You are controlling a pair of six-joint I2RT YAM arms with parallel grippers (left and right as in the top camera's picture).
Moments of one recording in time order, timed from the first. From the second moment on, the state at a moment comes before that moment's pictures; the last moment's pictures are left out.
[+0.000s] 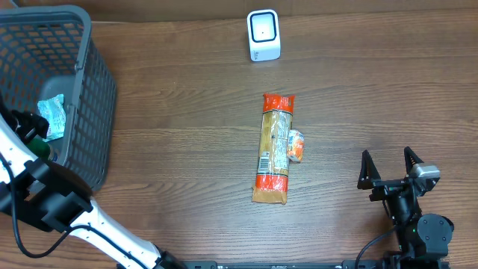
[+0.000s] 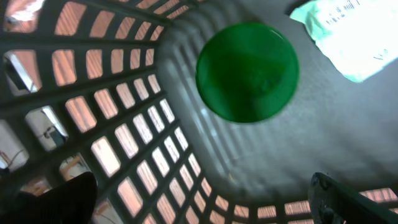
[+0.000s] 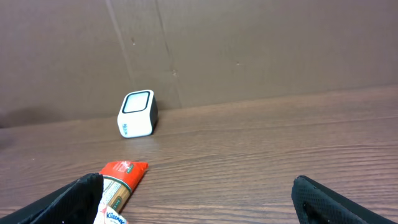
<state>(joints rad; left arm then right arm) 0.77 2.23 2.33 -1.65 -0.27 -0.37 -0.03 0.01 0.02 -0.02 -0.17 0.18</state>
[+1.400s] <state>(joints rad) 0.83 2.33 2.33 -1.49 -0.08 -0.09 -0.03 0.01 0.02 -0.02 -0.17 0.18</state>
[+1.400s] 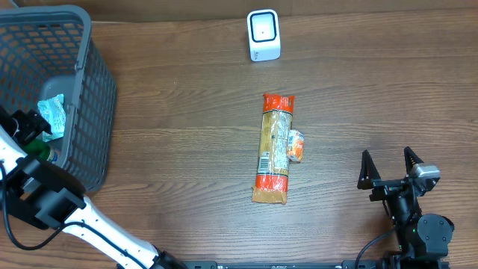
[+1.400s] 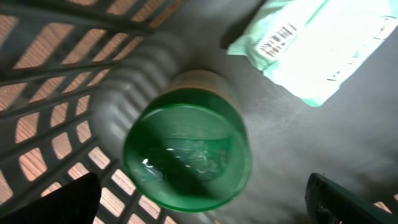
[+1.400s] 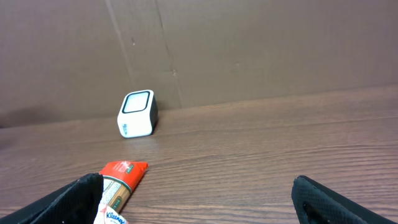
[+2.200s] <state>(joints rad) 0.85 2.45 2.33 -1.51 0.06 -0.07 -0.03 0.01 0.02 -0.02 -0.17 0.18</state>
